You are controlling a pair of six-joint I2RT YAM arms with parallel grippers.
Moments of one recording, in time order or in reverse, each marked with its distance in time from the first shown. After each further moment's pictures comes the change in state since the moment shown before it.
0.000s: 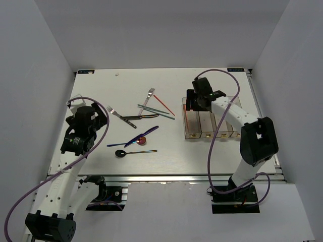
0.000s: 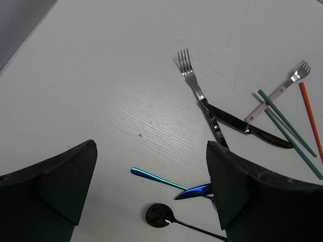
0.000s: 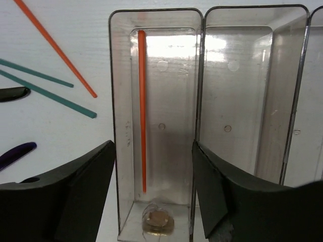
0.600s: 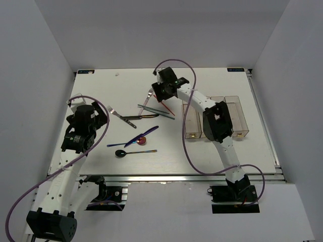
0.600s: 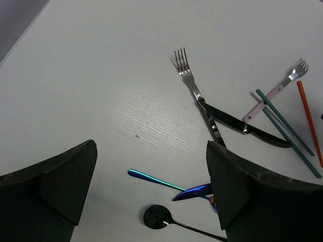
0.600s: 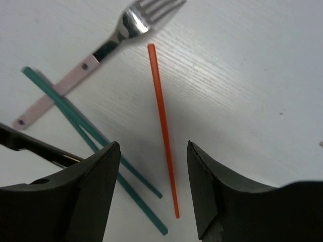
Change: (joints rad) left arm 0.022 0.024 0.000 0.021 0.036 0.005; right arm 0.158 0.622 0.810 -0.104 -0.157 -0.304
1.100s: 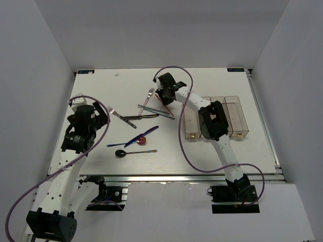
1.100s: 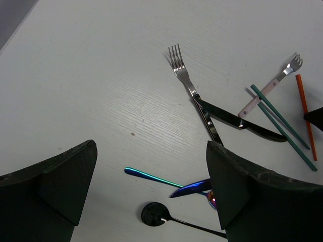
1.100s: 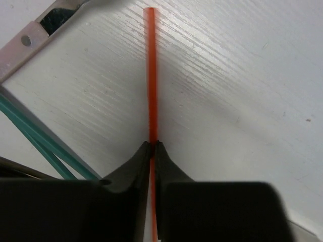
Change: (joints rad) left arm 0.000 0.000 0.000 0.001 0.029 0.006; right arm -0.008 0.127 0.014 -0.016 -0.003 -0.084
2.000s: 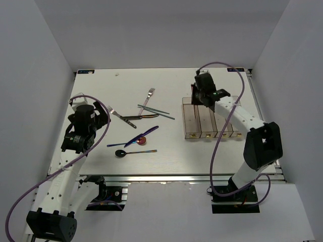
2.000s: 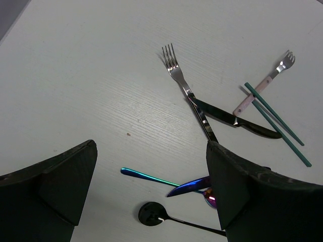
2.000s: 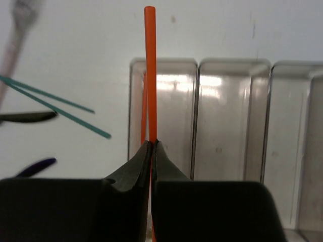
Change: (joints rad) left arm 0.000 -0.002 0.000 0.010 0.027 0.007; right arm -0.148 -0.826 -0.722 0.182 0.183 0.316
